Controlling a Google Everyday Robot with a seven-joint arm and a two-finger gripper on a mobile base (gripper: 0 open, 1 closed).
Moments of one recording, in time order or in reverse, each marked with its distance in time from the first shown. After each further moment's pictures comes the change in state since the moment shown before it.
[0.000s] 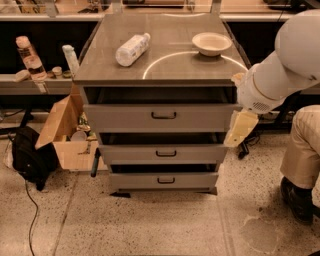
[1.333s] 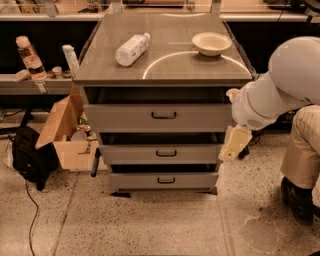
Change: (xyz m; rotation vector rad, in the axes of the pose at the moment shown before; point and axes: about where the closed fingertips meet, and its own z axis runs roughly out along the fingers) arm 0.000 0.032 0.023 -0.035 -0.029 0.014
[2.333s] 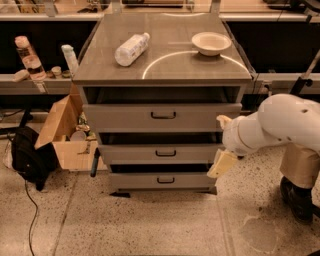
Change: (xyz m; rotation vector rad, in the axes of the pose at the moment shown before) arm 0.029 0.023 0.098 -0.007 -0.131 0.042
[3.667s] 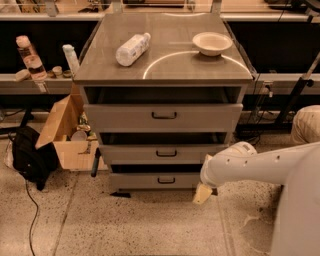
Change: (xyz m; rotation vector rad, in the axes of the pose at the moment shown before) arm 0.092 0.058 0.187 -0.020 0.237 0.110
